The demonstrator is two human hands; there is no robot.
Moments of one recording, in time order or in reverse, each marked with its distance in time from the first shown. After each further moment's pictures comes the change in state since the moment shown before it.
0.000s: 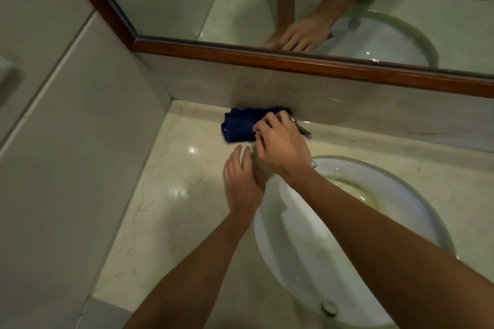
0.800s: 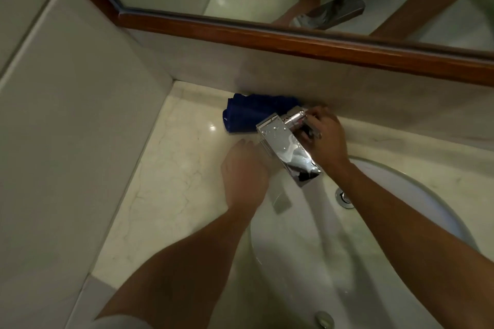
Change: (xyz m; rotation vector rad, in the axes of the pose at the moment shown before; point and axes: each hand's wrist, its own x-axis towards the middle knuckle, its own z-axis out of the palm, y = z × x) left_hand 0.005 0.010 0.006 0.159 -0.053 -0.102; right_hand 0.000 0.127 0.076 0.317 0.137 0.032
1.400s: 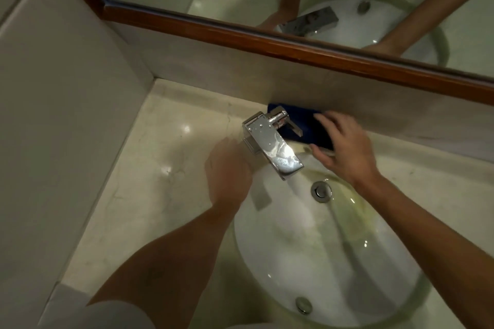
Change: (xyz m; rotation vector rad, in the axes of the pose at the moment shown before) left_hand 0.000 -0.002 -0.001 -0.016 -0.005 0.009; right_hand -0.040 0.010 -0.099 -0.330 -0.107 -0.118
